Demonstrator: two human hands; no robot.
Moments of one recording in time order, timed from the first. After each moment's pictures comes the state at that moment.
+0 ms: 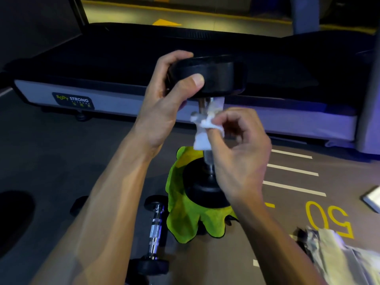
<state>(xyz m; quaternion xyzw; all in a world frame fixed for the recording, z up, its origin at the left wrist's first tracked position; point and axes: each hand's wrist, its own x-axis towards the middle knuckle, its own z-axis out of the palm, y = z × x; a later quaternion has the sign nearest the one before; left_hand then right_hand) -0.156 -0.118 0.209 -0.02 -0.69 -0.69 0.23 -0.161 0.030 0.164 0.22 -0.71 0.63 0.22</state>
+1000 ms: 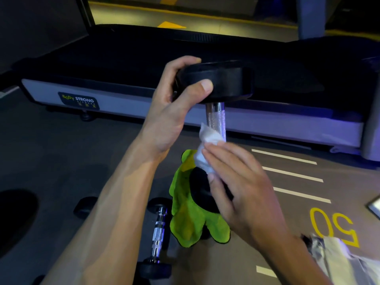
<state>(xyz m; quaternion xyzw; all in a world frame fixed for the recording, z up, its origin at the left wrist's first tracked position) -0.155 -0.123 0.206 -0.03 -0.66 -0.70 0.26 -0.144 0.069 0.135 0.43 -0.83 0.29 0.20</state>
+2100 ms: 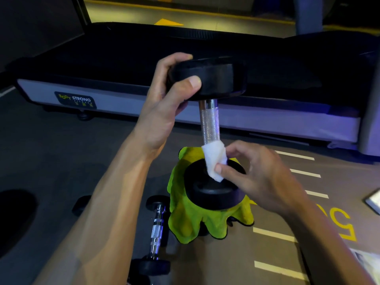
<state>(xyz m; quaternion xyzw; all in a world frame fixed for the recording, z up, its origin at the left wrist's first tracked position) -0.156 -0.125 0.203 -0.03 -0.68 -0.70 0.22 -0.181 0.093 0.154 0.33 -0.87 0.35 -0.03</state>
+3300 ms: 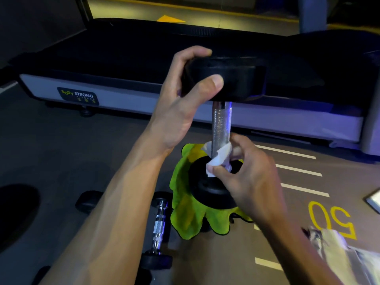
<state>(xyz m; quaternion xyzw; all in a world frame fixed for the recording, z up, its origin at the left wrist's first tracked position) -0.155 -0.113 0.206 -0.08 -0.68 -0.68 0.25 -0.152 0.069 0.144 0.21 -0.87 0.44 0.03</state>
